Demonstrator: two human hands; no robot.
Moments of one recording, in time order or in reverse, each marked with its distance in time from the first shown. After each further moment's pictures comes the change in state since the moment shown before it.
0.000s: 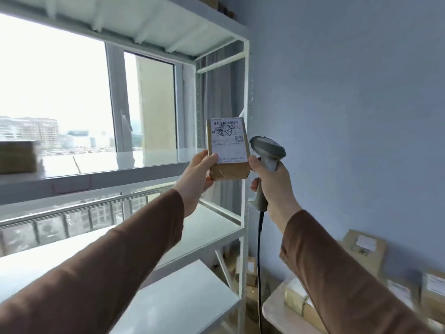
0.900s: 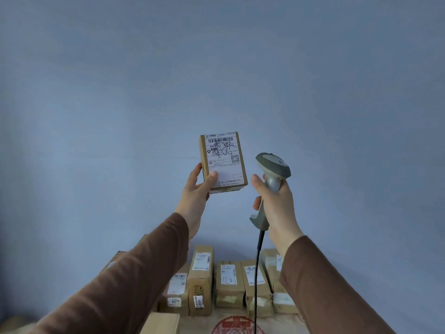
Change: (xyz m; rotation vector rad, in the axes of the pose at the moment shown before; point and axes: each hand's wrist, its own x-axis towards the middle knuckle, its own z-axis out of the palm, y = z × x) left_hand 0.014 -0.084 0.625 -0.459 -0.622 -0.058; right_hand -0.011 -0.124 -0.570 -0.325 0.725 -0.266
